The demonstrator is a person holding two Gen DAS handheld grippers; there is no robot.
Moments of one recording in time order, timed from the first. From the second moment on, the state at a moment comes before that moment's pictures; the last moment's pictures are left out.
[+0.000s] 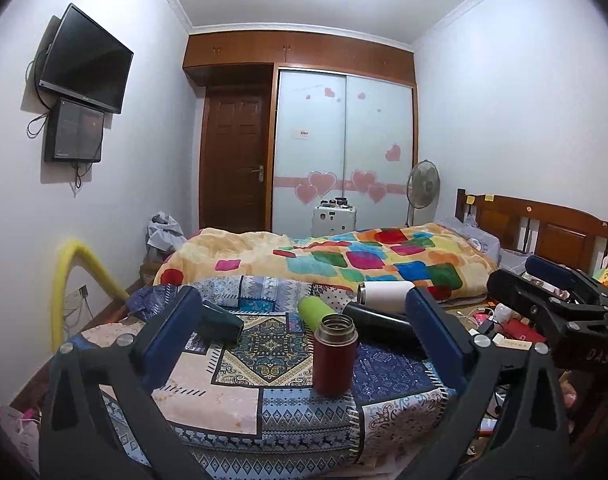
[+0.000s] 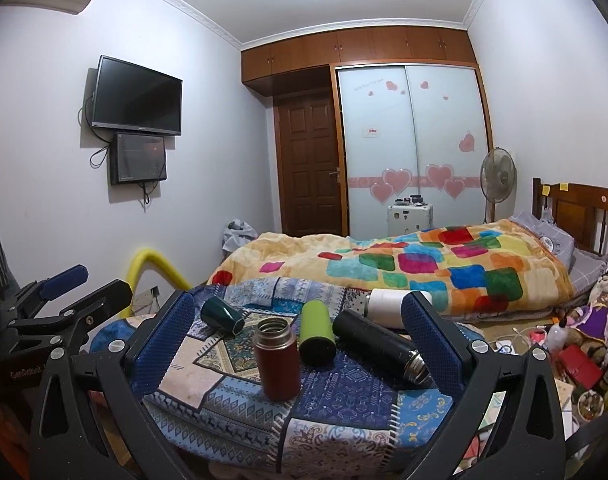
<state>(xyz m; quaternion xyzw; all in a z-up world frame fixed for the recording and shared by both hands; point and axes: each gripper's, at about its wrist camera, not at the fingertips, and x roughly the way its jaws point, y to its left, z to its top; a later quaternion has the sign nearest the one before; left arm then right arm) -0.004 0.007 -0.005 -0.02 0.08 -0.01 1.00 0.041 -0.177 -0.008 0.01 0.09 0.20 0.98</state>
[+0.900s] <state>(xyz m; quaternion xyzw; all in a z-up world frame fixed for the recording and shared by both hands) -0.007 0.002 -0.006 -0.02 0.08 -0.03 1.00 0.040 -0.180 -0.009 0.01 0.09 0.20 0.98</state>
